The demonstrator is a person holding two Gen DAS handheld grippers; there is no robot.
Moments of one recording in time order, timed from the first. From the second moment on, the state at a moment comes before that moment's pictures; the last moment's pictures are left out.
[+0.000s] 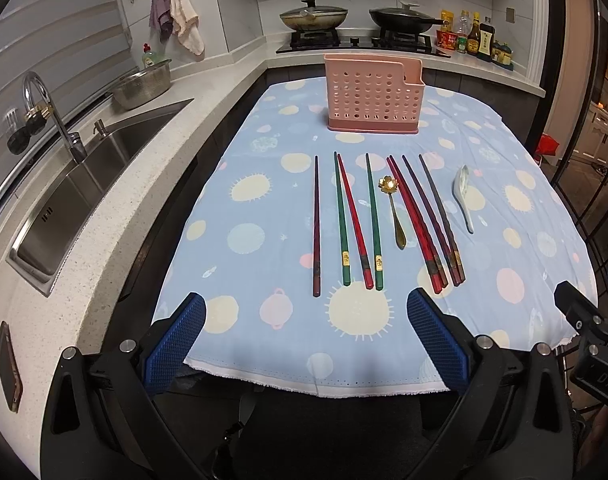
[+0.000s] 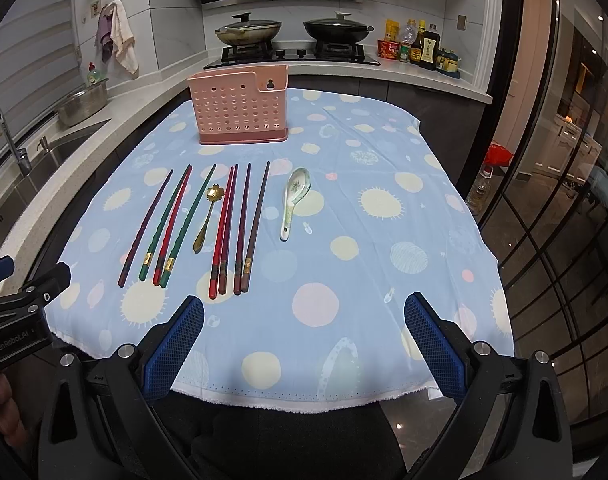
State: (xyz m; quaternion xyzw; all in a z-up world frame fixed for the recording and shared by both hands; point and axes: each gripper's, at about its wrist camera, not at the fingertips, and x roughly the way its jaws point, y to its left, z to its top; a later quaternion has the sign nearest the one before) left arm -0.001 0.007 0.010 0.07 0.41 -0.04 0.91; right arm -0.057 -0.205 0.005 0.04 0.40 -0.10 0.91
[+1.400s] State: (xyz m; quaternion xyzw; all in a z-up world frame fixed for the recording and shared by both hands) left arm -0.002 0.007 0.012 0.07 0.41 -0.04 0.91; right arm -0.059 -0.204 0.004 0.04 0.40 -0.10 0.91
